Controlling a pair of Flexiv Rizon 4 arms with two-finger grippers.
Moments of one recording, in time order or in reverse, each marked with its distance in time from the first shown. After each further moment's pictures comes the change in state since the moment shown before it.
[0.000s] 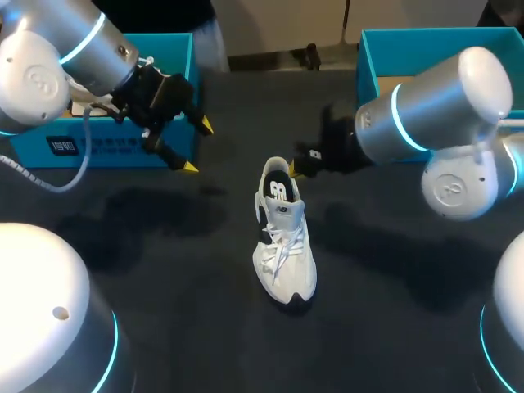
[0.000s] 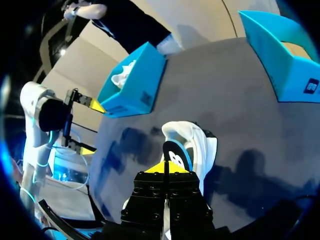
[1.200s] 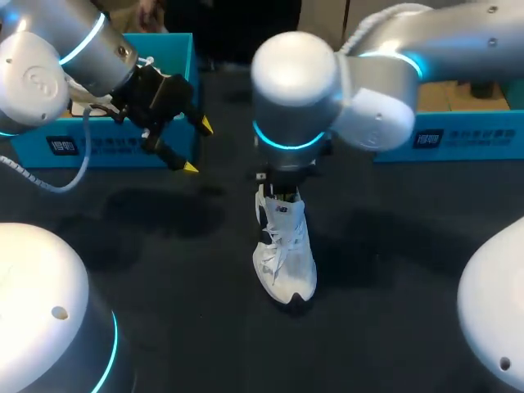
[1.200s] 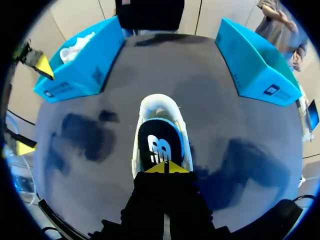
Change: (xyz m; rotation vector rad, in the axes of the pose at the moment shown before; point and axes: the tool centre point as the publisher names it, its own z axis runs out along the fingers) left arm 0.000 0.000 0.000 0.000 -0.001 0.001; right arm -0.011 -0.031 0.033 0.088 -0.646 -0.045
